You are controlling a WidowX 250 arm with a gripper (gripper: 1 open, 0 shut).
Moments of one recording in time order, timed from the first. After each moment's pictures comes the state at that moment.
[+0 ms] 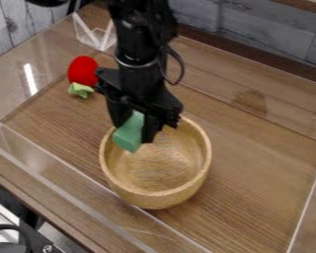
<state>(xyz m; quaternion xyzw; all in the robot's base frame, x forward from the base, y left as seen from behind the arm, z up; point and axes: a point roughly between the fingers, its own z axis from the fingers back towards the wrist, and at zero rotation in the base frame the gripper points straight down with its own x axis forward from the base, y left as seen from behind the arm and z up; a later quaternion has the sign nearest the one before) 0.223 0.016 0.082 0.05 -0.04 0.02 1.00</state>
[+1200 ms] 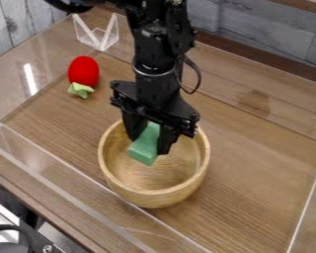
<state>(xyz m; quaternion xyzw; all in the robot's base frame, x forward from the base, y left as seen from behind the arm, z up) 0.222 -0.002 0.072 0.02 -0.01 0.03 1.00</state>
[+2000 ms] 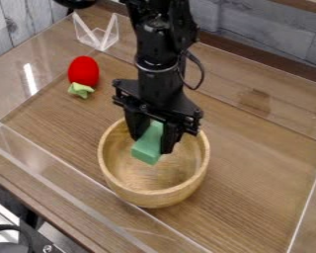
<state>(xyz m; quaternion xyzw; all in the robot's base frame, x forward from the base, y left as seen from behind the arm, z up) 0.223 -0.006 0.076 0.01 0.00 0.03 1.00</state>
